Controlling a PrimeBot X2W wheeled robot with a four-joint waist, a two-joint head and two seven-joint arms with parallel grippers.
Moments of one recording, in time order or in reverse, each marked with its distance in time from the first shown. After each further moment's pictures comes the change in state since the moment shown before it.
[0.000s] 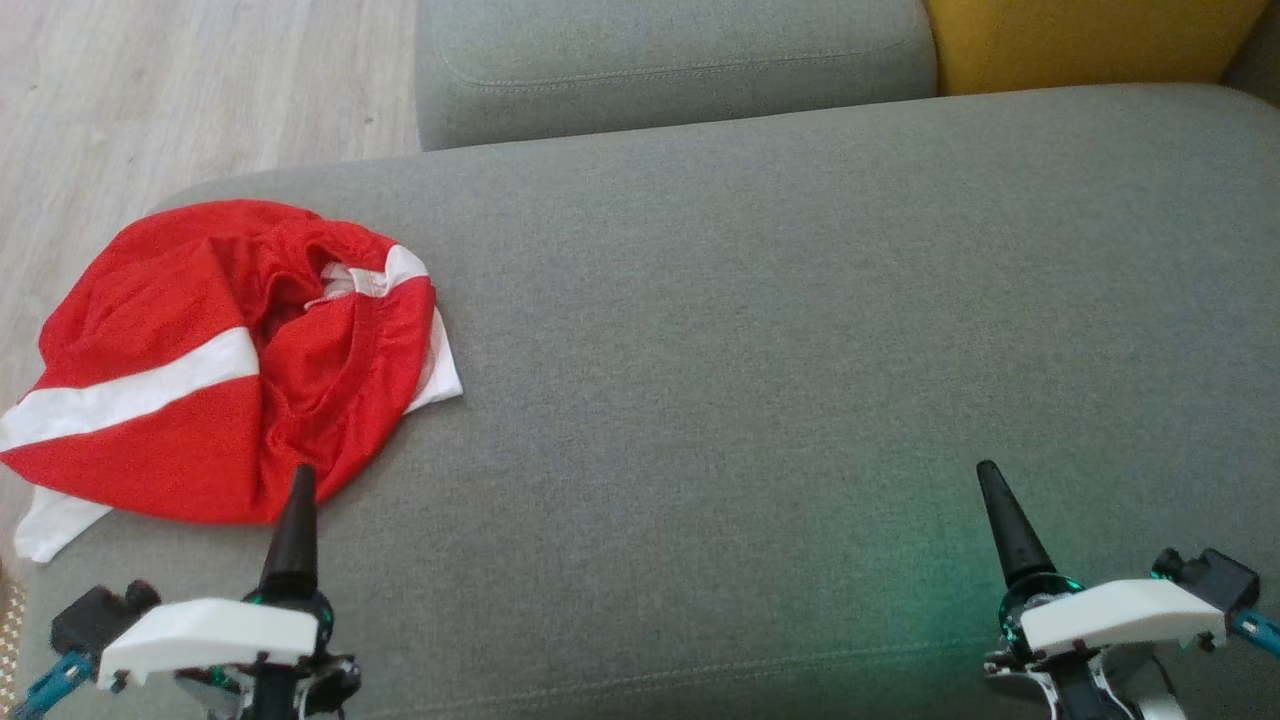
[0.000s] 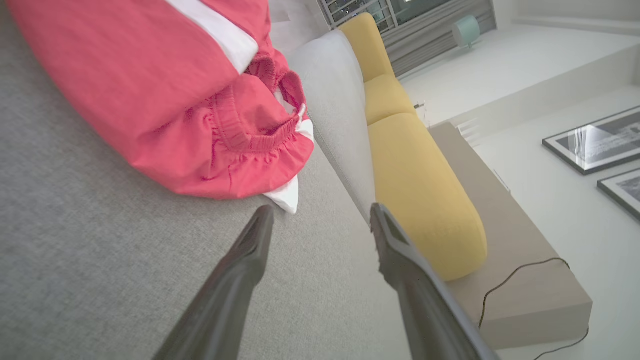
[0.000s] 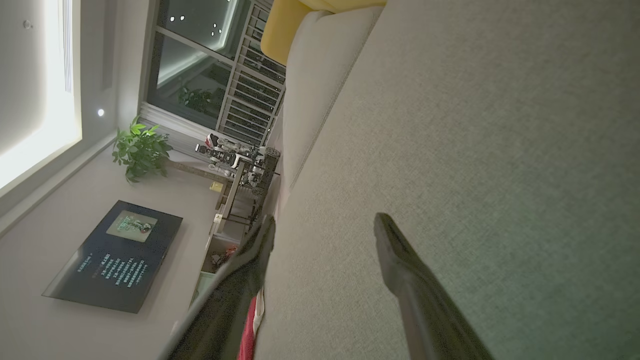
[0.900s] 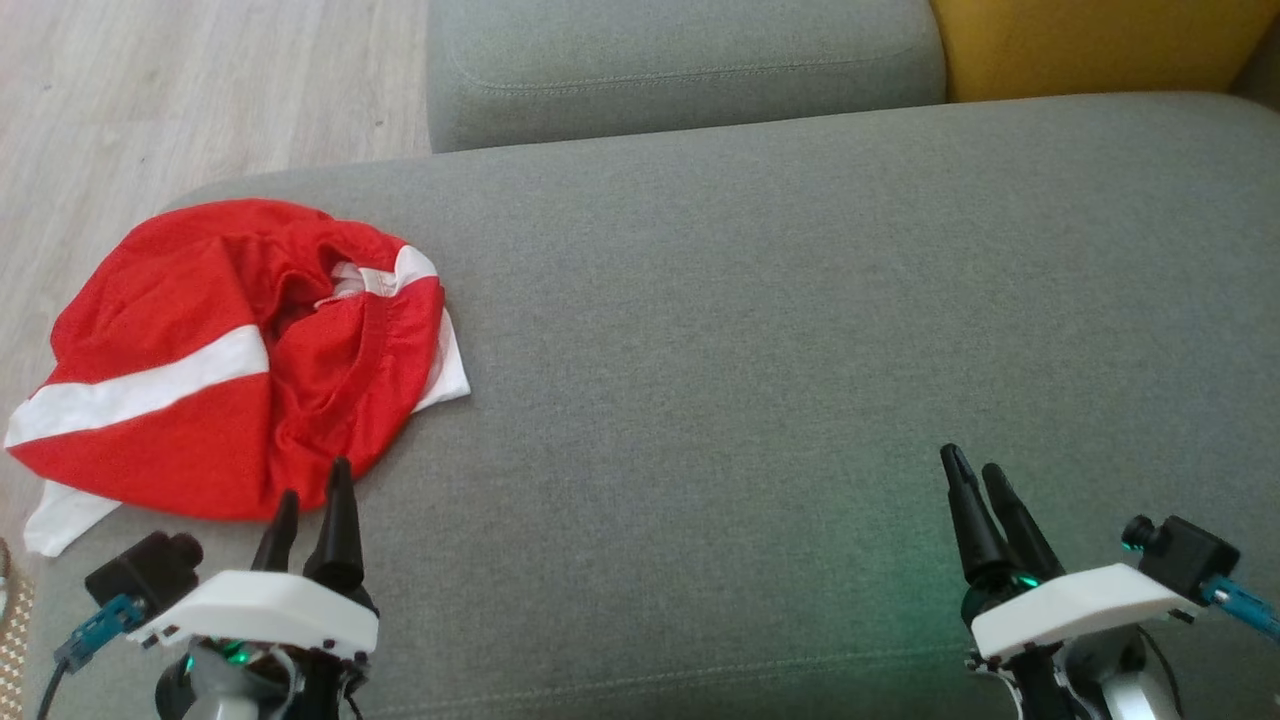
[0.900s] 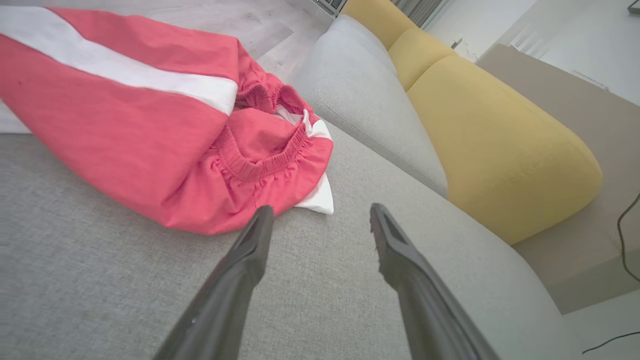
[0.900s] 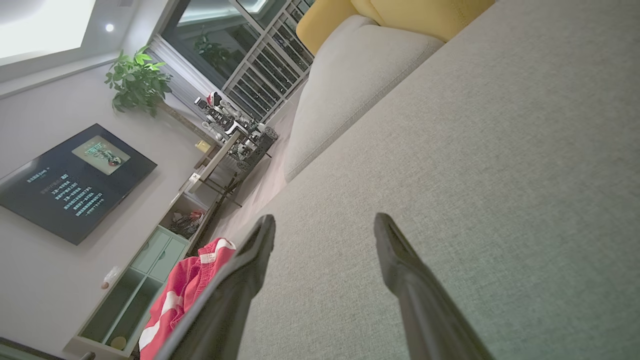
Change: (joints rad) left arm 0.000 0.107 -0.185 -0.090 0.346 0.215 -0.075; right arm 0.000 -0.001 0.055 -0.068 -0.344 0.000 -0.079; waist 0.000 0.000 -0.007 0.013
